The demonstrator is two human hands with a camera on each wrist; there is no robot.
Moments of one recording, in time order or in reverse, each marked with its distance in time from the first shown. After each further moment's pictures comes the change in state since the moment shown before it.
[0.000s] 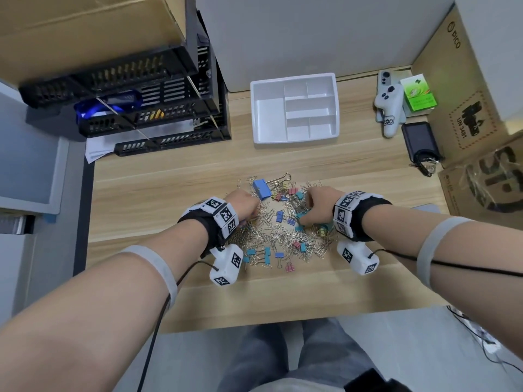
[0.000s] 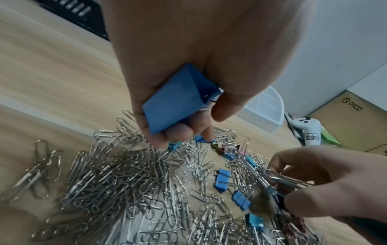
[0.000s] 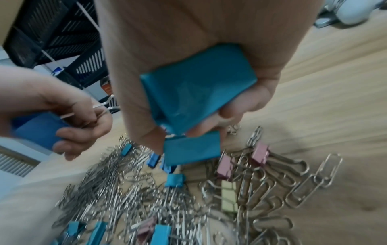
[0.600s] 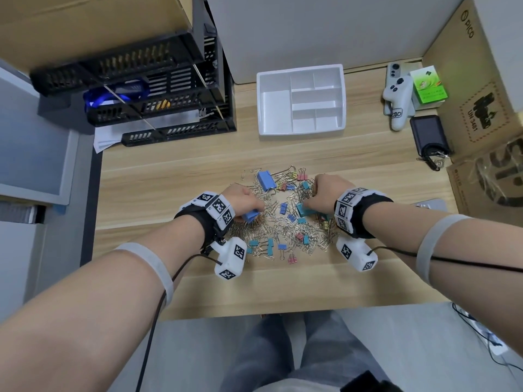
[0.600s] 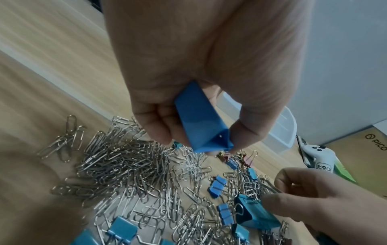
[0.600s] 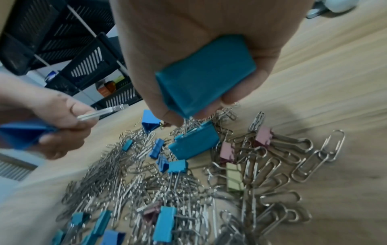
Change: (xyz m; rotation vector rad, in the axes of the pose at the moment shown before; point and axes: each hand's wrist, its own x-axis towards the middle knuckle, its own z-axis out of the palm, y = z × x) left_hand -0.005 -0.015 -0.001 -0.062 -0.033 -0.021; right_hand -0.003 0.001 0.002 -0.002 0.168 0.067
